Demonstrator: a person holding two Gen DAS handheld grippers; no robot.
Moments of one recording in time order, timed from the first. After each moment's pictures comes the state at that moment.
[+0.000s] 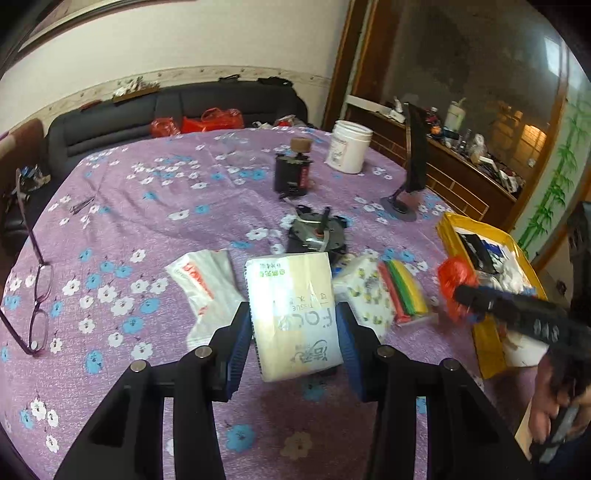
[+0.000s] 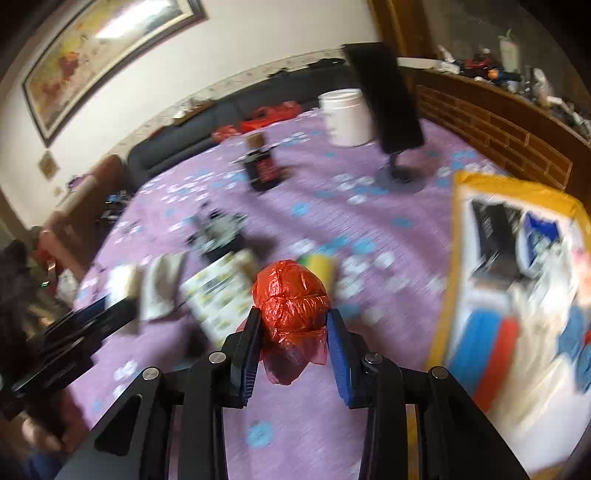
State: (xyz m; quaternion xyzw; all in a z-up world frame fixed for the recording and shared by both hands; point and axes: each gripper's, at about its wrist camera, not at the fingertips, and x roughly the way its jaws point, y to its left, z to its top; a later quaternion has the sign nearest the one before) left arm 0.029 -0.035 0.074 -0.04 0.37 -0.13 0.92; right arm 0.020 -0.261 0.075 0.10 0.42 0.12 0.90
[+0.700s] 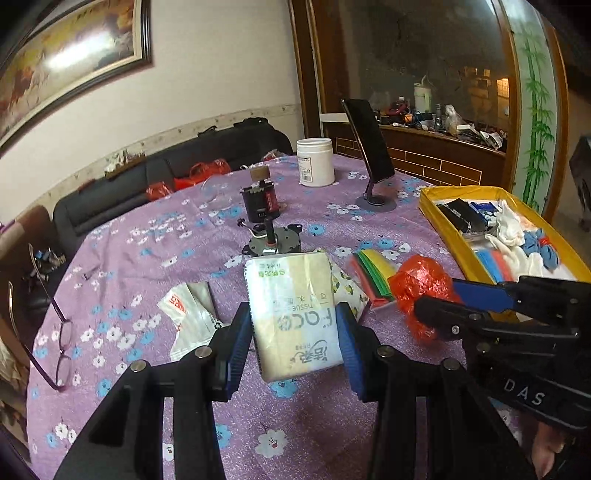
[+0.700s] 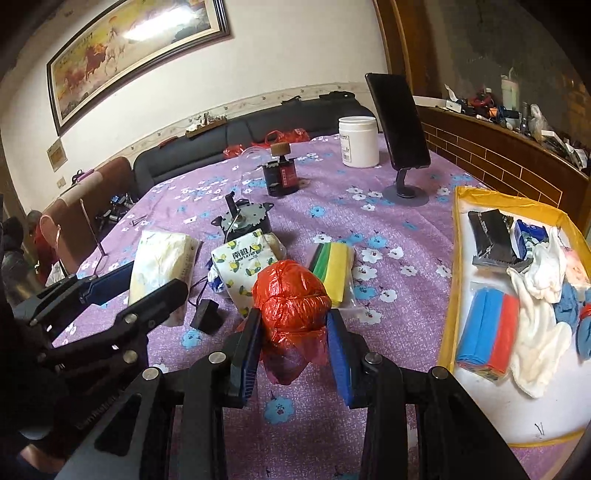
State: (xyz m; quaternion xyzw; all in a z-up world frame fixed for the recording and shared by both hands) left arm -0.015 -0.095 0.069 0.10 0.29 -0.12 0.94; right arm -0.026 -0.232 0.061 0.05 0.35 0.10 0.93
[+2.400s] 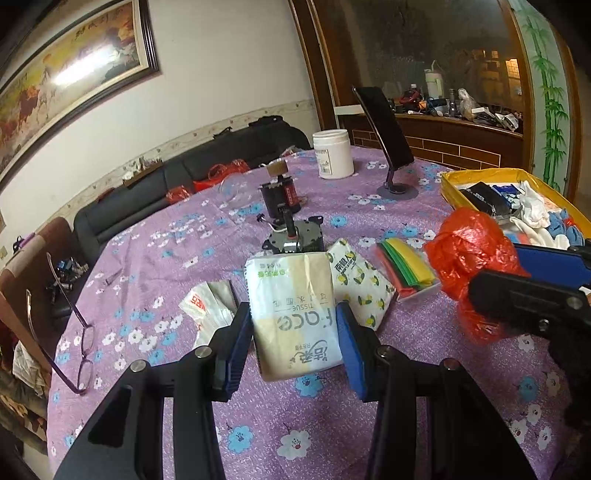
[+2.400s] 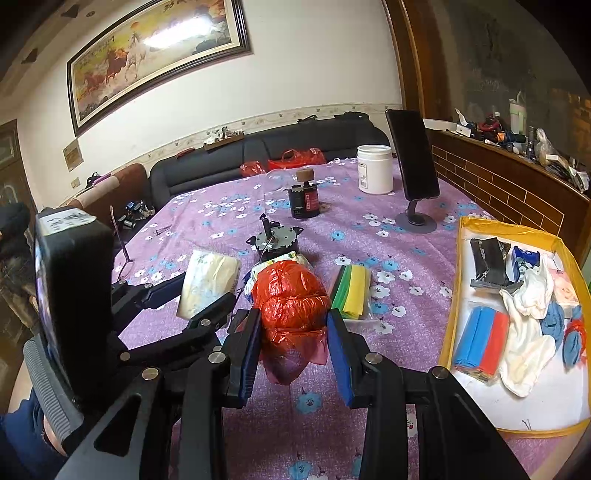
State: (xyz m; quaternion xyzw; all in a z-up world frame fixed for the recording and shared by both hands) left arm -0.008 -0.094 0.060 0.13 0.29 -0.08 0.94; right arm -0.055 -0.216 0.090 0.04 0.32 0.12 0.94
